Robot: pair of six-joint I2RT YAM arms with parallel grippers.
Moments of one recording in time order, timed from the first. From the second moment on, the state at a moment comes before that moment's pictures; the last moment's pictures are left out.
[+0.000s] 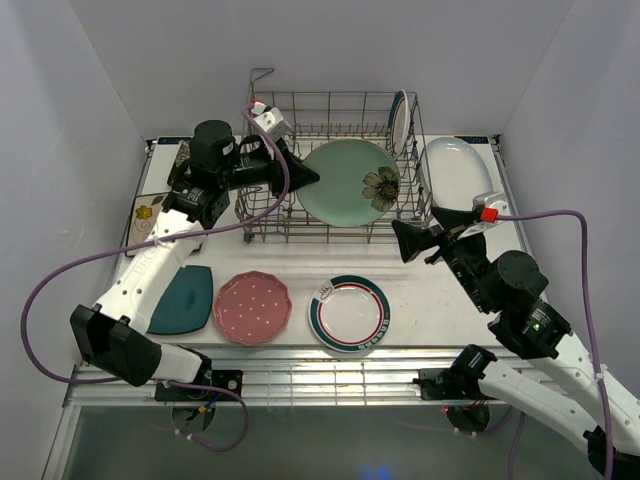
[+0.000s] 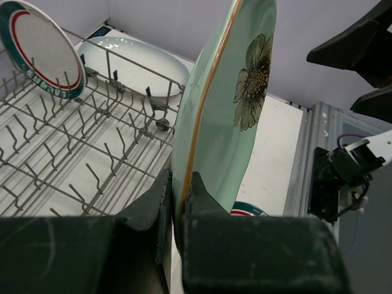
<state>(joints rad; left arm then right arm) -0.42 1.38 1.43 -0.19 0.78 -0.05 0.83 0.55 0.81 -0.13 0.32 0.16</state>
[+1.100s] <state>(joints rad) -0.30 1.39 1.41 -0.13 1.15 -0.11 0.78 0.84 1.03 -0.13 0.02 0.15</state>
